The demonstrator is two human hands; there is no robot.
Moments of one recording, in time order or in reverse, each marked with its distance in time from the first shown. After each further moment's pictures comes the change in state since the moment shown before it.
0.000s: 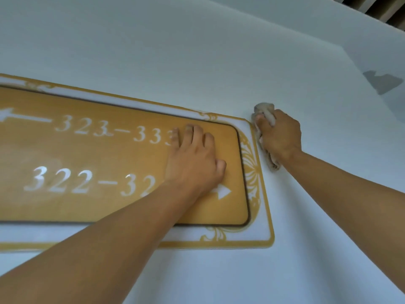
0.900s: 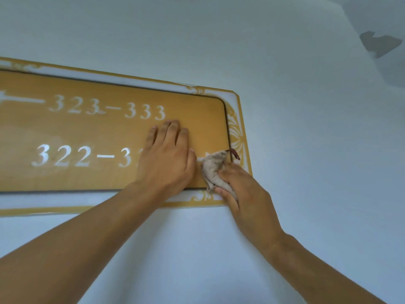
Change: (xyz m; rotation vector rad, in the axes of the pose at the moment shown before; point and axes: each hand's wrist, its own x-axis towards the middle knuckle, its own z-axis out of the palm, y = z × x) left_hand -0.067 -0.016 -0.028 -0.083 -0.108 0.035; right_hand -0.223 -0.040 -0.046 0.066 -0.293 -0.261
